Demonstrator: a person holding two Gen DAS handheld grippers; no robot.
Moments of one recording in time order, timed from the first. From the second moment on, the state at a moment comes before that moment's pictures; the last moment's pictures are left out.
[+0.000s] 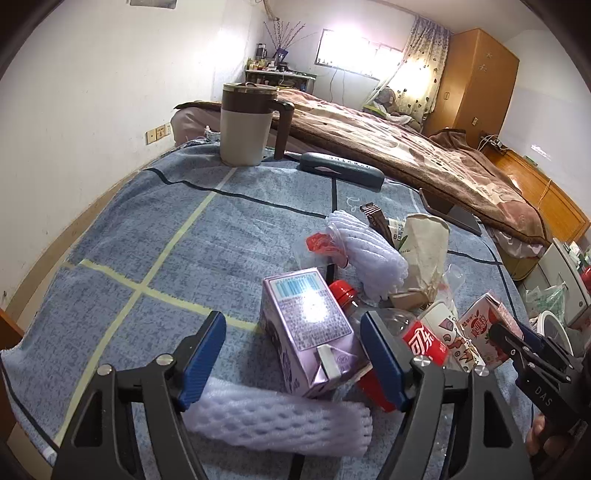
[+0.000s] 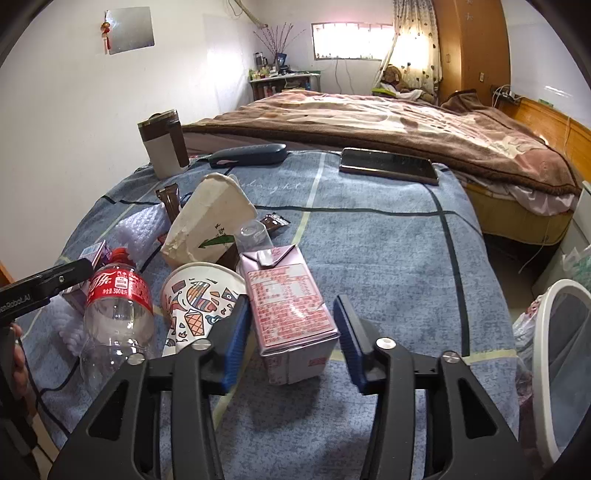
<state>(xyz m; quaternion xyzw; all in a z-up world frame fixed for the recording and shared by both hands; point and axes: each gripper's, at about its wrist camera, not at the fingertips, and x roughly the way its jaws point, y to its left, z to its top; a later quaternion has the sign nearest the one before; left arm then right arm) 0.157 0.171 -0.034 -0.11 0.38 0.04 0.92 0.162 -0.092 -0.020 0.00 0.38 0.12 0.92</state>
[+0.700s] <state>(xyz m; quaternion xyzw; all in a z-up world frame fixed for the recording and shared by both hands) 0.162 0.157 -0.038 -0.08 0.38 0.05 0.92 0.164 -0.101 -0.022 0.02 0.38 0.11 0.92</state>
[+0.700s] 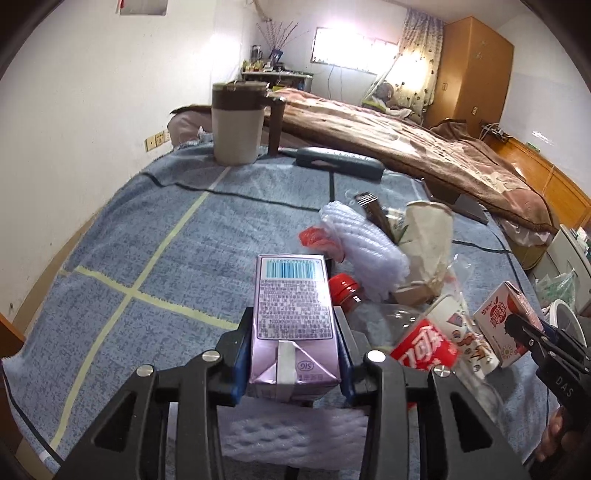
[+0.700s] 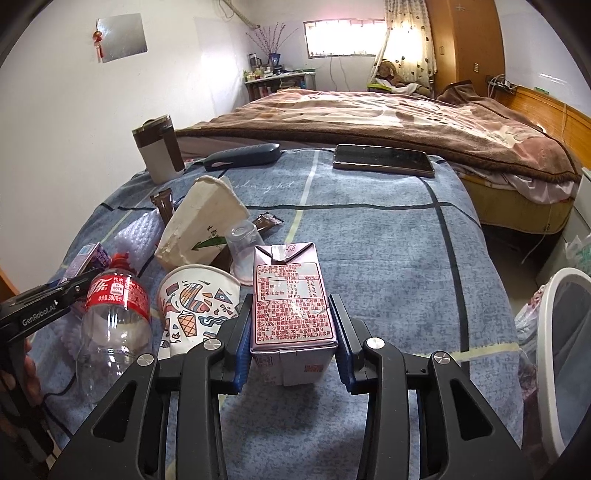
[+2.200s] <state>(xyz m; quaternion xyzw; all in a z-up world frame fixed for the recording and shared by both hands) 0.161 -0.117 0.031 0.00 0.33 -0.22 0.92 0.093 -0.295 0.033 0.09 0.30 -0.06 0.95</state>
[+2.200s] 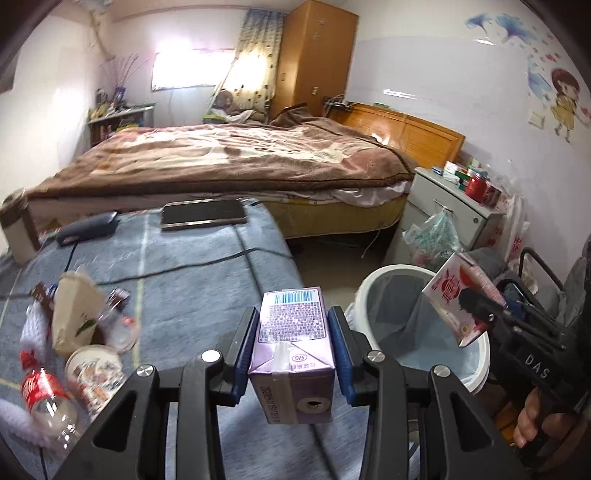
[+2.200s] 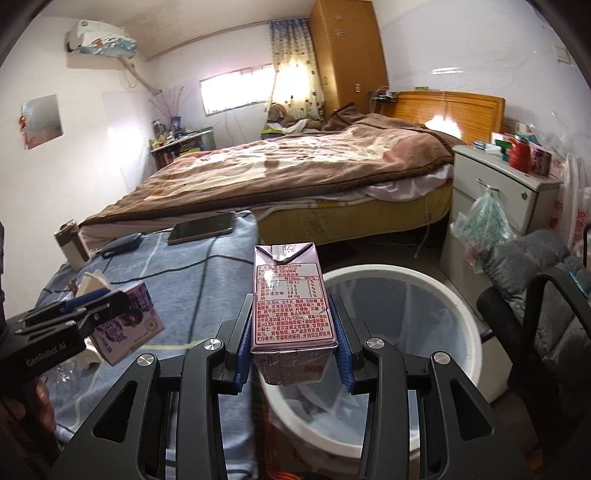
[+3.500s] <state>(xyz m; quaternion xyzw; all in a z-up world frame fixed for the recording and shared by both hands) 0.144 -0.170 0.017 0.01 0.35 -0.27 0.90 0.075 -0.342 0.013 0.11 0.33 -0.12 0.93</state>
